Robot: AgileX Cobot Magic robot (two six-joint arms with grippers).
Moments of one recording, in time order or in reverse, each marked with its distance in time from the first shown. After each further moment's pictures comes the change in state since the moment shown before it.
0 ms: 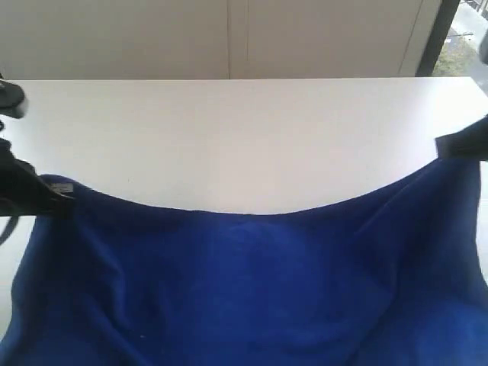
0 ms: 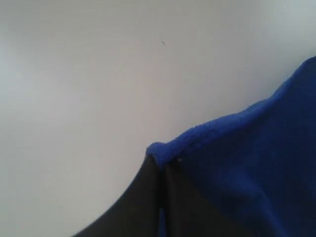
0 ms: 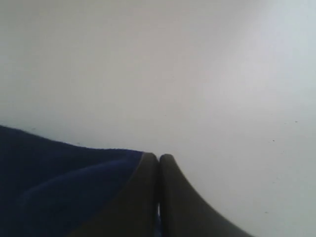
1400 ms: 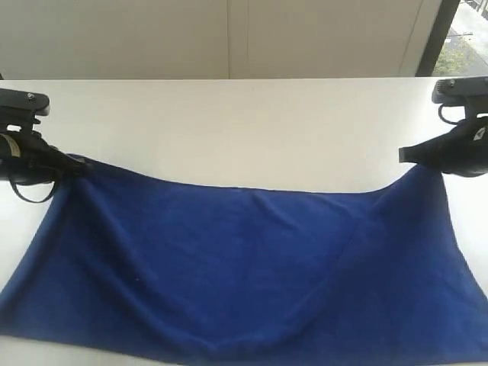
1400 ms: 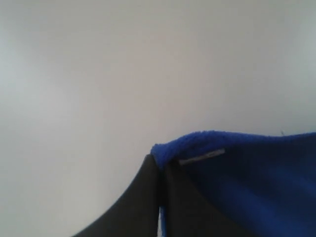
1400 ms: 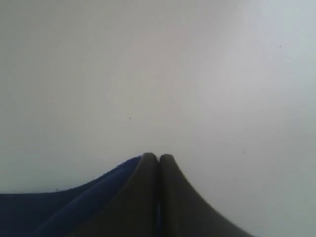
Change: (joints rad) left arm 0.315 0.606 -0.168 0.067 -0.545 -0.014; right arm -0.100 0.560 -0.032 -0.004 -0.557 0.047
